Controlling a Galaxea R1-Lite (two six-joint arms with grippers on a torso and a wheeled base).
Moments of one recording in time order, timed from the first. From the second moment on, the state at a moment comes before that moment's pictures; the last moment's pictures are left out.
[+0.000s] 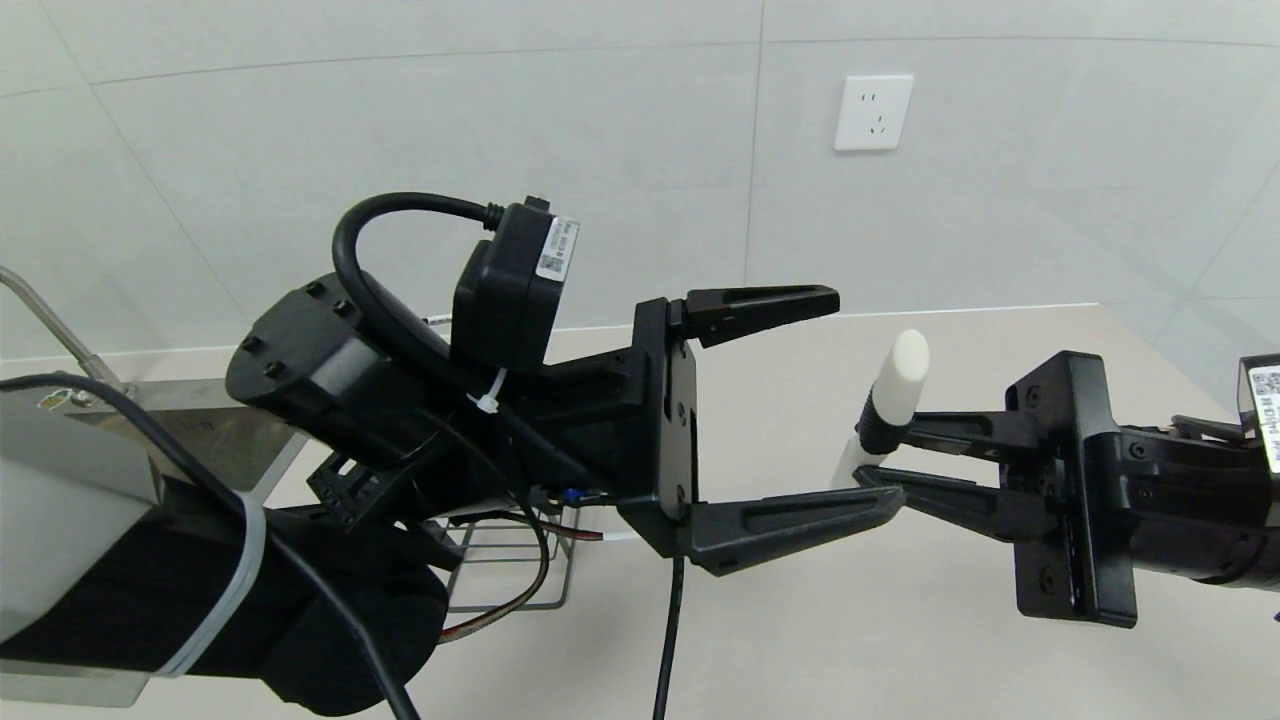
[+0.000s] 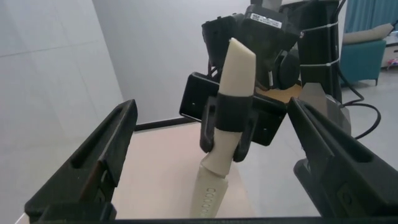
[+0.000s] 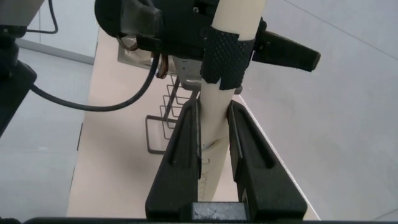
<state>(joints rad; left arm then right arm) -0.71 1.88 -0.85 -1.53 -0.91 -0.10 0.58 1.46 -0.55 -1.07 0.77 -0.55</state>
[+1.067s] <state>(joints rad) -0.72 1.93 -0.86 -1.53 -0.91 -0.09 0.59 1.53 -0.61 -1.07 0.77 -0.56</state>
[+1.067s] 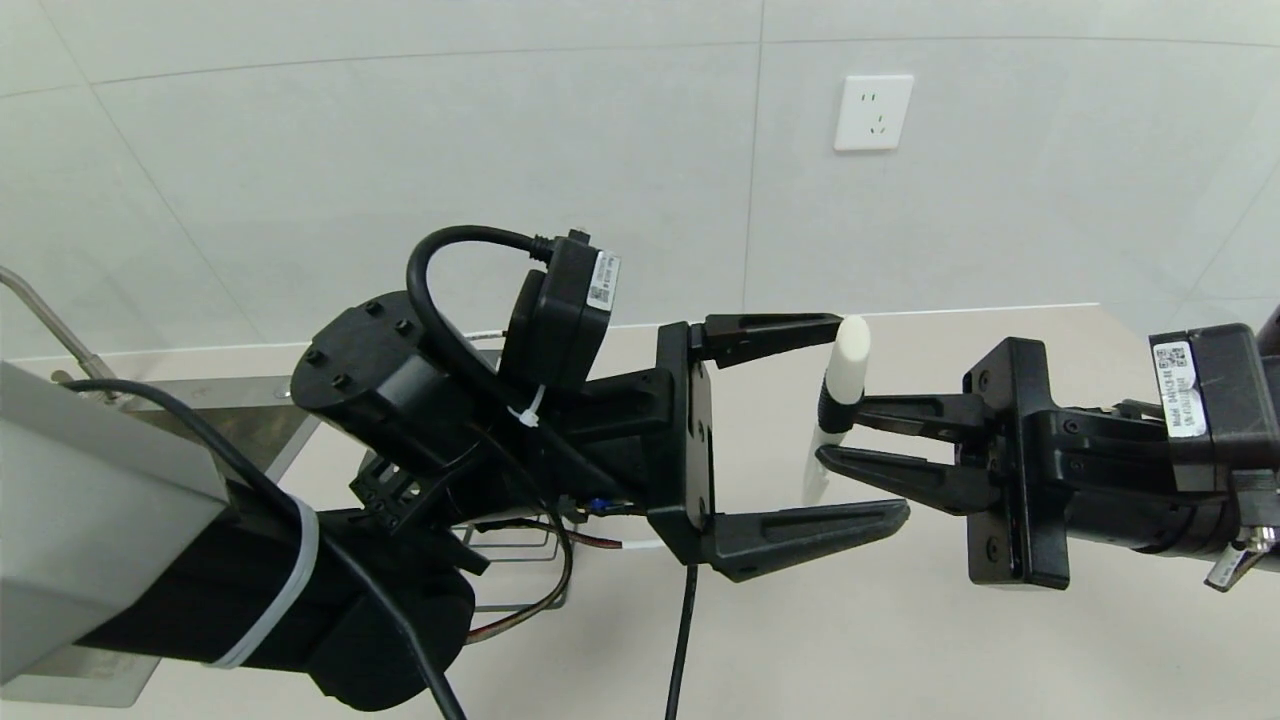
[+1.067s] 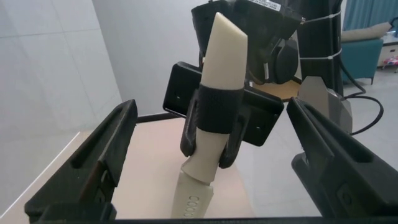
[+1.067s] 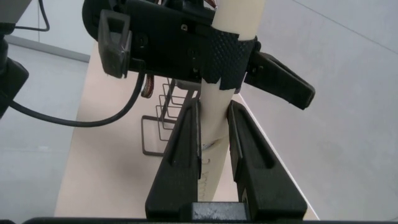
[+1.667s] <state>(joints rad) -0.72 1.93 -0.86 -1.53 -0.91 -0.09 0.59 1.53 -0.61 -1.08 0.77 -0.56</state>
